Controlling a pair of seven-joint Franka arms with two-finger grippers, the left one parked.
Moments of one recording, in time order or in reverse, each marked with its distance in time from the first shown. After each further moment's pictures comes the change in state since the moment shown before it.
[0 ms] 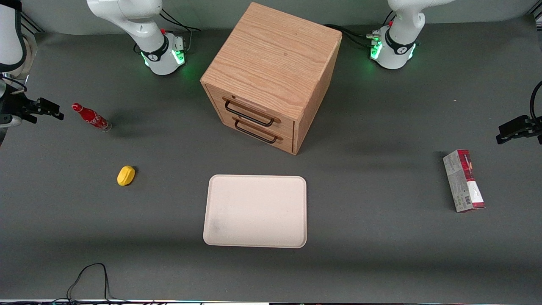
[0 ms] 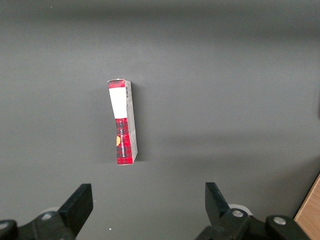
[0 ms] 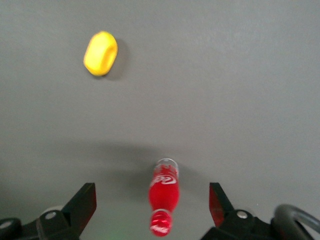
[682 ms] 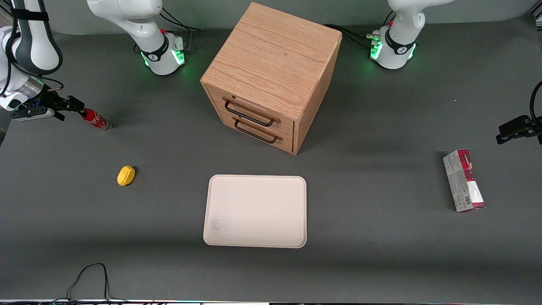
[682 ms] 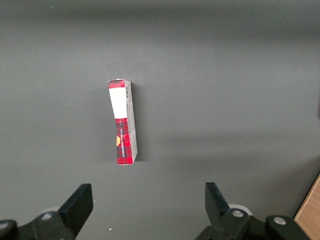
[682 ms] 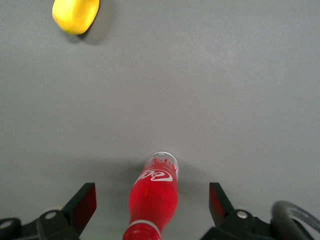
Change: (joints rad) arm -0.008 -0.025 -0.118 -0.302 0.000 0.319 -0.112
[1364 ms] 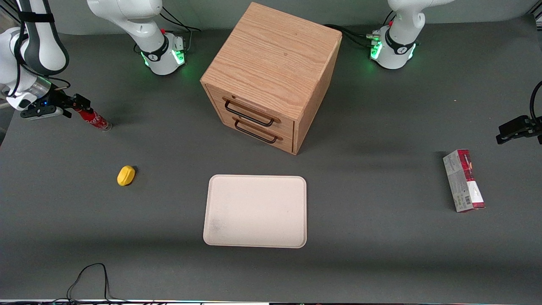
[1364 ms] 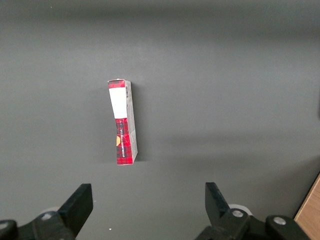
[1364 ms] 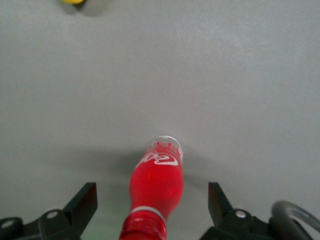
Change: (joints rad) arm -0.009 0.005 -0.007 -0.034 -0.054 0.000 0.000
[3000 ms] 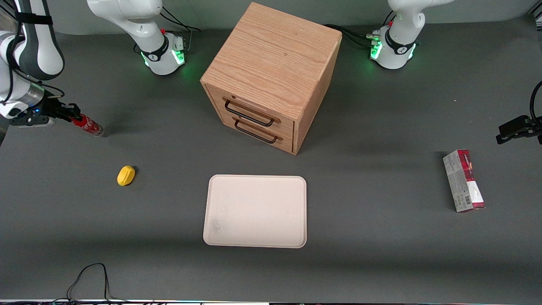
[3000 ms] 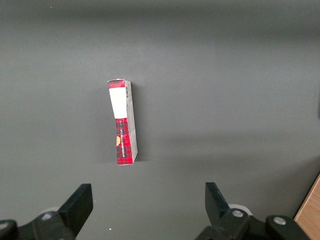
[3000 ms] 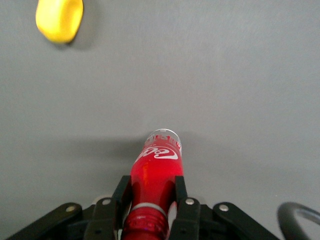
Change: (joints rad) arm -0.001 0.049 0.151 0.179 -0.032 -0.160 0.266
